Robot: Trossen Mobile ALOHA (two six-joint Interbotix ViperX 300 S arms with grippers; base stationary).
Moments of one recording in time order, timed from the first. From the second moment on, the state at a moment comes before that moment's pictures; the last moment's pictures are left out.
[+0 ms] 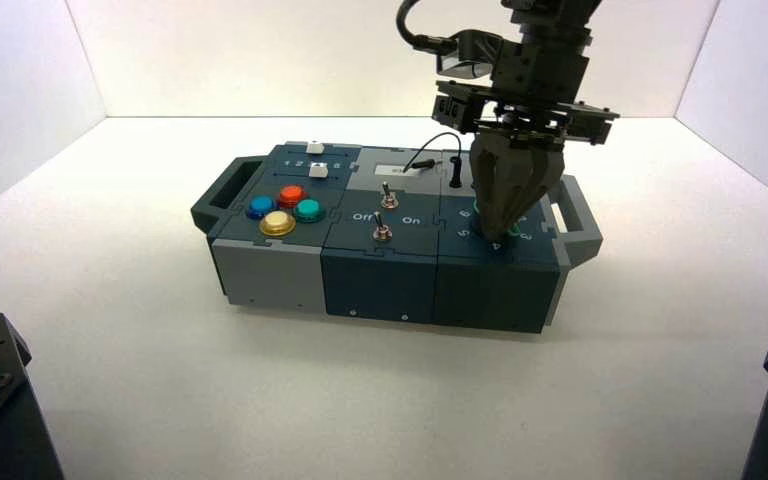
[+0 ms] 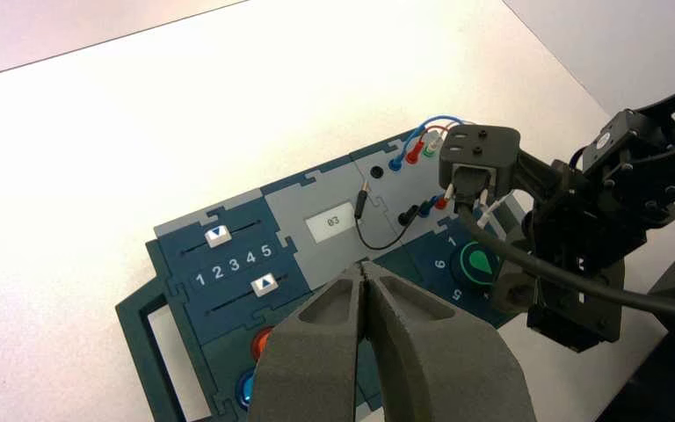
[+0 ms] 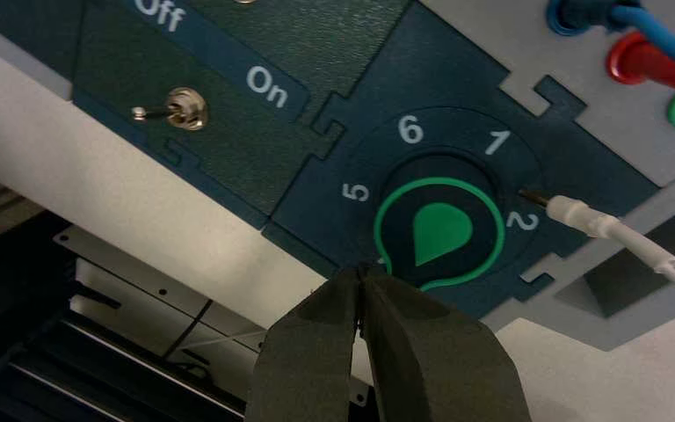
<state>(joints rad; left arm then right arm) -0.62 -0.57 0.87 -0.30 0.46 0.12 0.63 0.01 0.76 0.31 0.87 -0.01</state>
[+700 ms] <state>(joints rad) -0.62 -0.57 0.87 -0.30 0.46 0.12 0.60 0.01 0.76 0.29 0.88 -0.01</state>
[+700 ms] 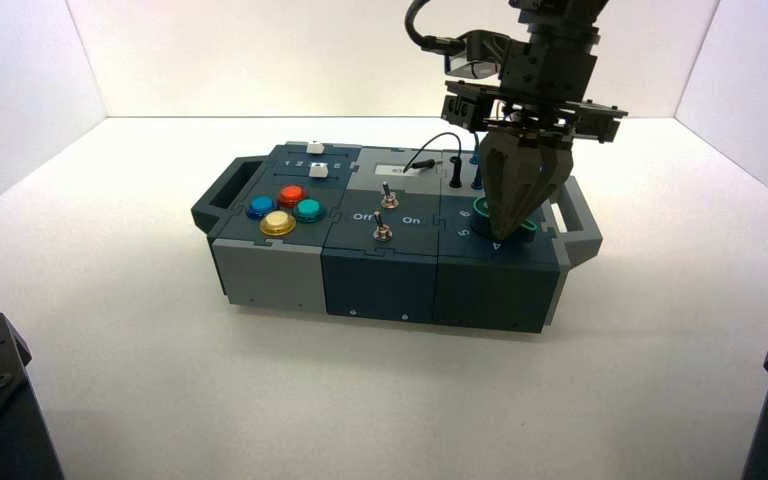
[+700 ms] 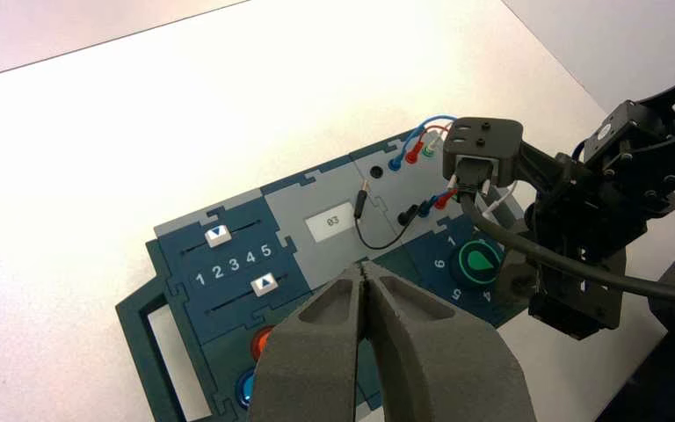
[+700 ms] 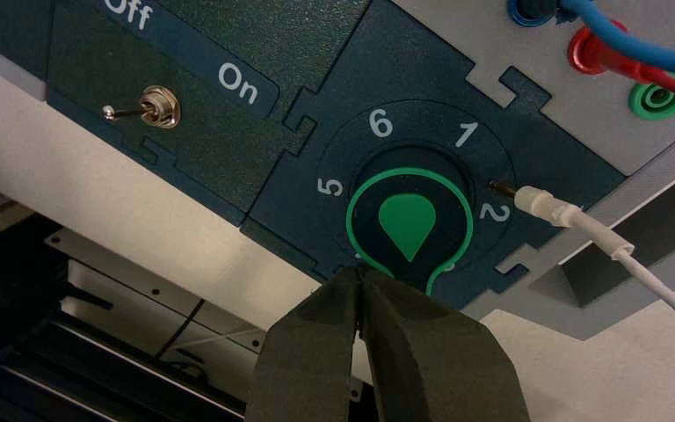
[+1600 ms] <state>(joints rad) -0.62 -0.56 0.87 -0.30 0.46 0.12 0.57 0.01 0.76 0.27 0.90 -0.01</state>
